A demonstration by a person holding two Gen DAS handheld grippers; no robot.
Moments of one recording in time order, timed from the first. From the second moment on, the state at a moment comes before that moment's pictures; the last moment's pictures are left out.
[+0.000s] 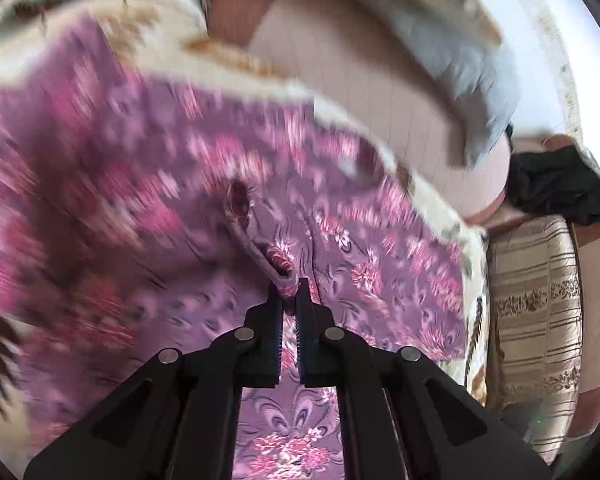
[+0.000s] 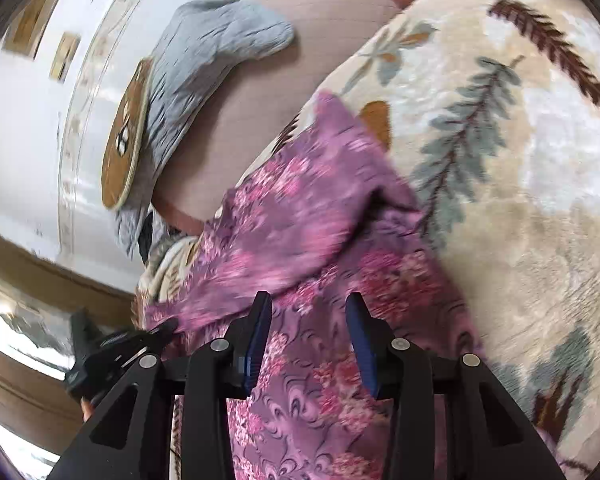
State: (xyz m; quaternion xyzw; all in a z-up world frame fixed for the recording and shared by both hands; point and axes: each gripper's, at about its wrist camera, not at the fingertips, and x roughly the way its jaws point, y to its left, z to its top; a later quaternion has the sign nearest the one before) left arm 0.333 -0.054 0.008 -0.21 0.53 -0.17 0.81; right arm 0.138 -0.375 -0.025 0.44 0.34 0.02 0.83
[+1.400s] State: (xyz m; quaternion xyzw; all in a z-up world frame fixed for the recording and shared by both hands) left arm 0.318 0.098 0.039 -0.23 0.49 -0.10 0.84; right arm 0.274 -0.184 -0.014 0.25 0.38 0.10 0.89
